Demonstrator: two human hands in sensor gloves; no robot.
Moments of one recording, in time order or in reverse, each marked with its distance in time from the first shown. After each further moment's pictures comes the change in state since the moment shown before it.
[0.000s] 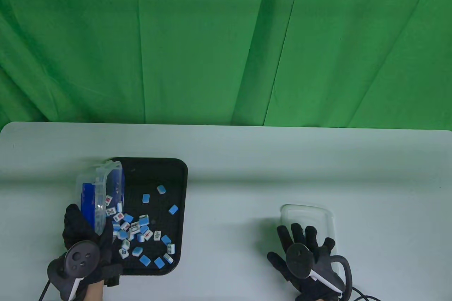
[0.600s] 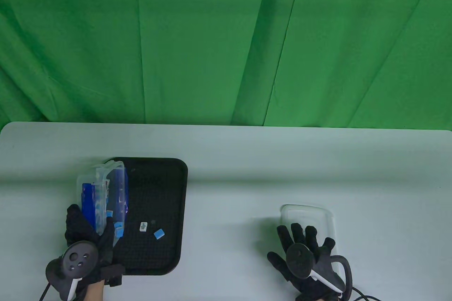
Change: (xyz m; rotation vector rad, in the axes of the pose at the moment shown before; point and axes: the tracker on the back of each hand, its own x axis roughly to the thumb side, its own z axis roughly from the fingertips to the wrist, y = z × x) left_hand -0.002 -0.001 0.000 -0.016 0.001 0.063; right_hand 0.000 0.000 0.000 -0.002 -0.001 -0.001
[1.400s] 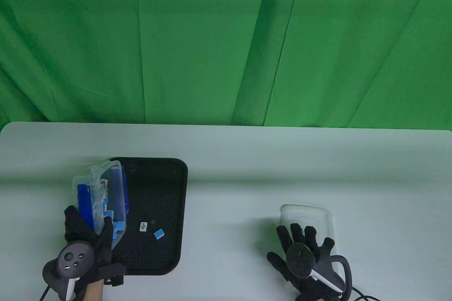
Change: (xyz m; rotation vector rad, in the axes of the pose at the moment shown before) left_hand -0.003 0.000 0.000 -0.006 0.045 0.082; right_hand 0.000 0.001 -0.001 0.005 -0.008 -0.012
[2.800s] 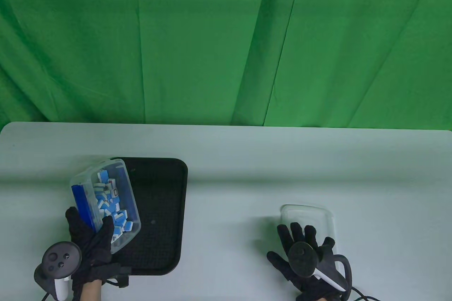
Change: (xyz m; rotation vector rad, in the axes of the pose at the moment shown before) left_hand -0.007 0.002 -0.001 -0.084 0.078 0.286; right_hand -0.004 0.000 -0.001 0.004 -0.018 -0.040
